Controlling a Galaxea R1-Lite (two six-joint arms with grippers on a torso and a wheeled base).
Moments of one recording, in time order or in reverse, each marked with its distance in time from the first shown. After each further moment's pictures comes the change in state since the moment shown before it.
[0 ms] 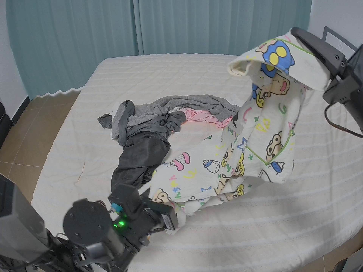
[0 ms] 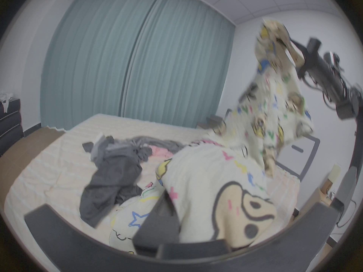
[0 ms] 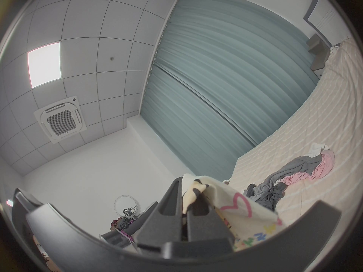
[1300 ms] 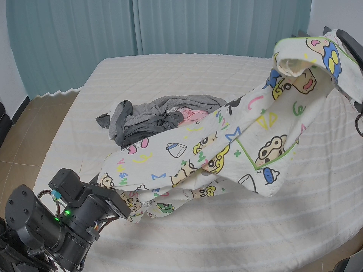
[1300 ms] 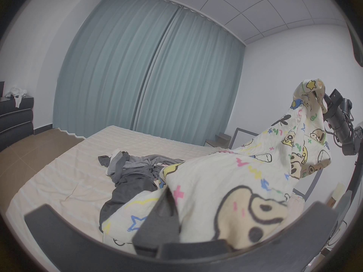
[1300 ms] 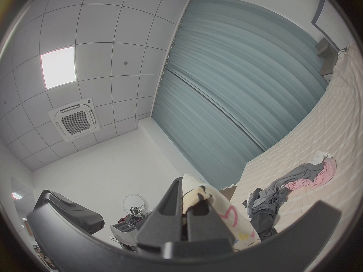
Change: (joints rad) left arm 0.068 -0.215 0.138 0.000 0.002 -0.020; right arm -0.002 -0.137 0.069 0.003 0.047 -0.010
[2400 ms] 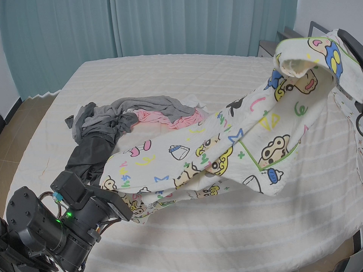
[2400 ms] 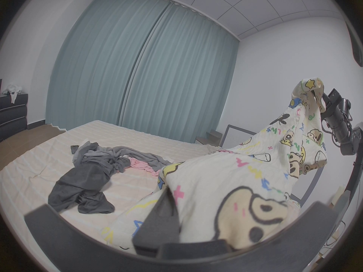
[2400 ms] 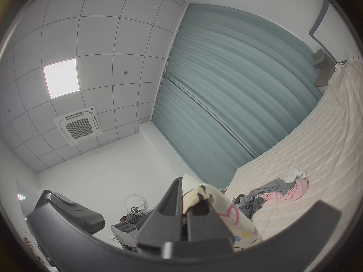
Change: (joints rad) left arm -0.011 0.006 0.003 0.000 -0.005 -0.011; right arm -0.003 -0.005 0.000 0.000 0.001 0.000
